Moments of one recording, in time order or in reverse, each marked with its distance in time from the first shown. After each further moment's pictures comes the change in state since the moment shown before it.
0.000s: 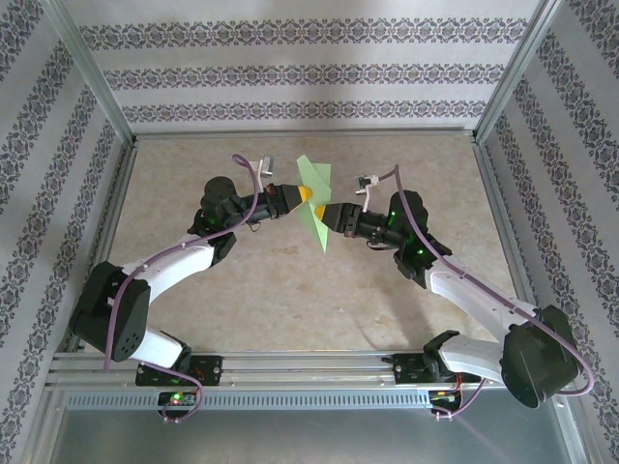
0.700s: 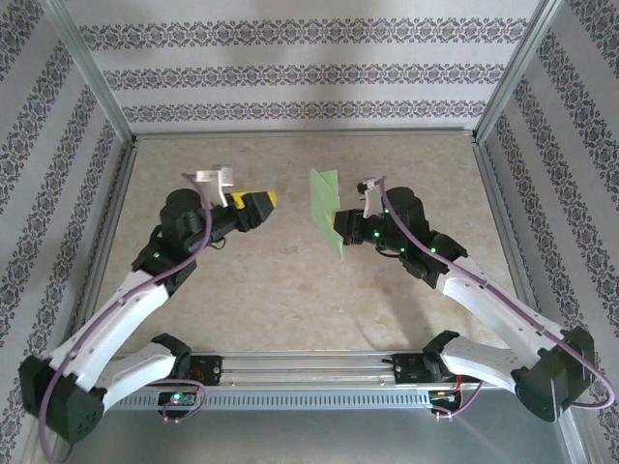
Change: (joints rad) left arm 0.008 -0.523 0.000 -0.764 -0.506 0.477; right arm 0.117 -0.092 0.209 -0.676 0.432 -0.367
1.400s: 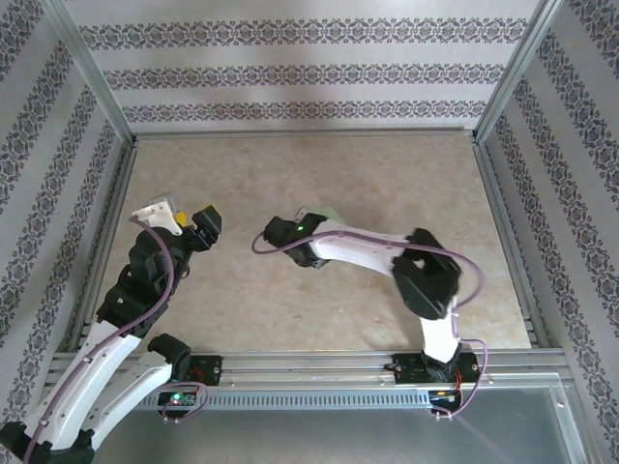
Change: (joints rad) left arm 0.006 -0.320 -0.102 -0.316 -0.595 0.082; right arm 0.346 0.903 0.569 -0.760 1.014 -0.262
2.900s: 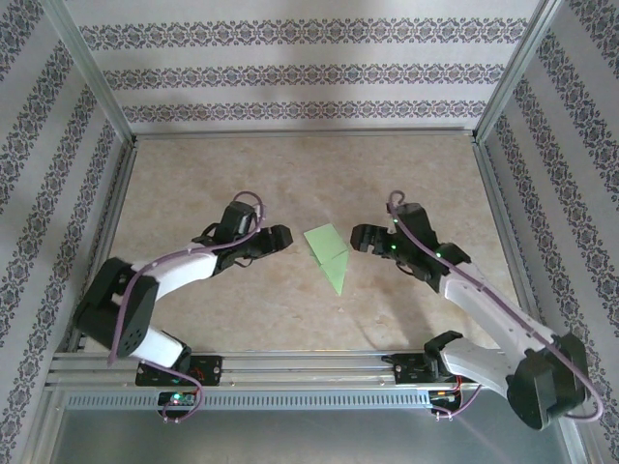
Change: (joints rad) left arm -0.034 0.902 -0.006 0.417 0.683 -0.251; right arm -0.559 -0.958 -0.790 0.665 -0.895 0.343
